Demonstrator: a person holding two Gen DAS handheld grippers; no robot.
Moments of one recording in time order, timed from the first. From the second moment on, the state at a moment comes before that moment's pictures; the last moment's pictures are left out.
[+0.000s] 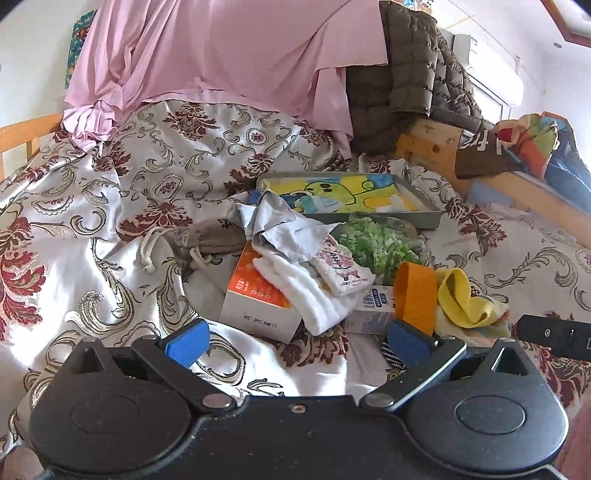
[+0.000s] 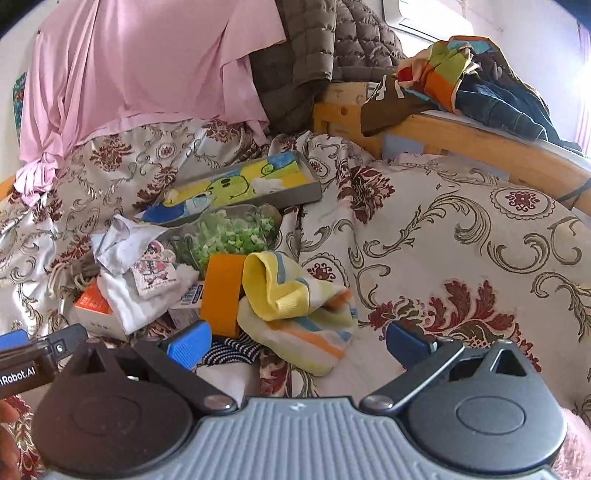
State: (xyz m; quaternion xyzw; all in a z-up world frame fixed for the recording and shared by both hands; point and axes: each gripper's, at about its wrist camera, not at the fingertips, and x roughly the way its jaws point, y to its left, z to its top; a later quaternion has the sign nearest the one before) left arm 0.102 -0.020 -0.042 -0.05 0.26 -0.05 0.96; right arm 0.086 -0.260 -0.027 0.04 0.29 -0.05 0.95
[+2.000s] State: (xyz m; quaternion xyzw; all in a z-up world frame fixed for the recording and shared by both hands) left arm 0.251 -0.083 -0.116 -0.29 0.38 -0.26 0.84; right arm 0.209 -0.274 -0.072 -0.25 0.42 0.13 0.86
